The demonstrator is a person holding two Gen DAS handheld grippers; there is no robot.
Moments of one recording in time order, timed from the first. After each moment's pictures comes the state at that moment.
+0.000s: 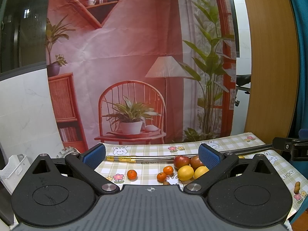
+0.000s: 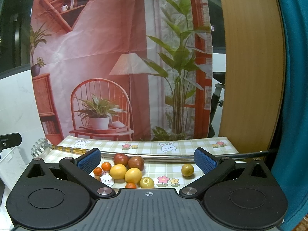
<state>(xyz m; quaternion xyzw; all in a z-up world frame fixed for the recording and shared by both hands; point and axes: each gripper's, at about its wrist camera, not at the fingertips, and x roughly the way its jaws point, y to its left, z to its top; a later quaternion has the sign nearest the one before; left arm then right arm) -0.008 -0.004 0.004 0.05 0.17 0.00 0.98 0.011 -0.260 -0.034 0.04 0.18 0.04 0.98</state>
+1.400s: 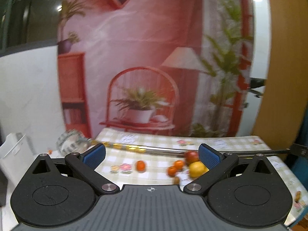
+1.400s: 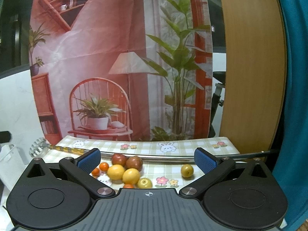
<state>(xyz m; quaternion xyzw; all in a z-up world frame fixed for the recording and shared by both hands) 0.025 0.059 -0.010 -0.01 0.21 0.03 0.98 0.030 -0.266 -0.055 0.03 0.17 0.04 0.98</state>
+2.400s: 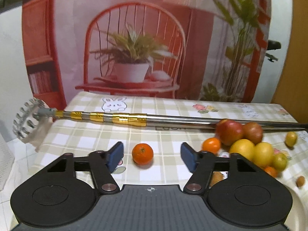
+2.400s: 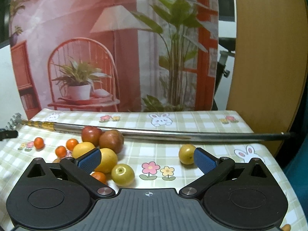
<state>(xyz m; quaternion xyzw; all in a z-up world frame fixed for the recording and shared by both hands) 0.235 0.100 -0.181 -0.01 0.30 -0.03 0.95 0.169 -0.274 -0.172 0.03 0.26 0.03 0.96</state>
